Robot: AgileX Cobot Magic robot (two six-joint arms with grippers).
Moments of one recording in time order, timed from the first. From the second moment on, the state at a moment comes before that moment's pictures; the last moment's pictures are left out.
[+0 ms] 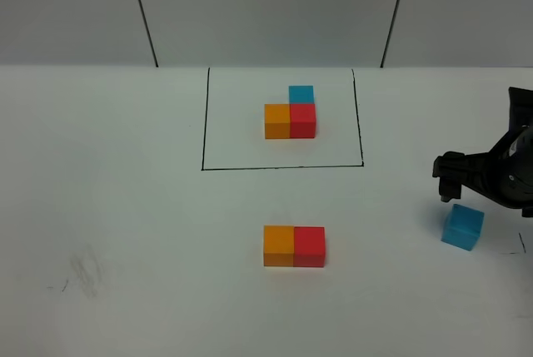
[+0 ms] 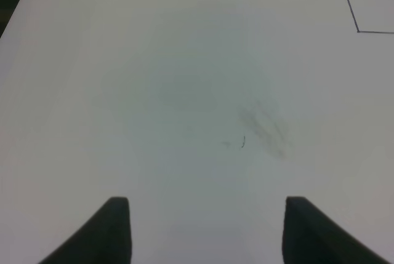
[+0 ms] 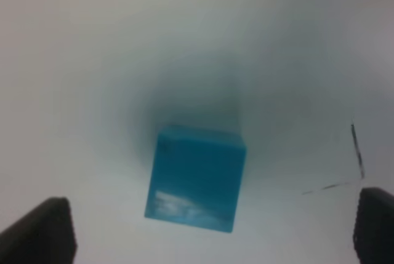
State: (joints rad) left arm -0.03 -0.01 -0.51 0.09 1.06 -0.09; right arm 0.17 1.68 -0.99 -0.12 0.62 0.48
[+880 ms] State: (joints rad) left arm -0.03 -0.01 -0.51 0.09 1.06 -0.09; right arm 0.17 1.86 -0.99 -0.11 0.49 0.45
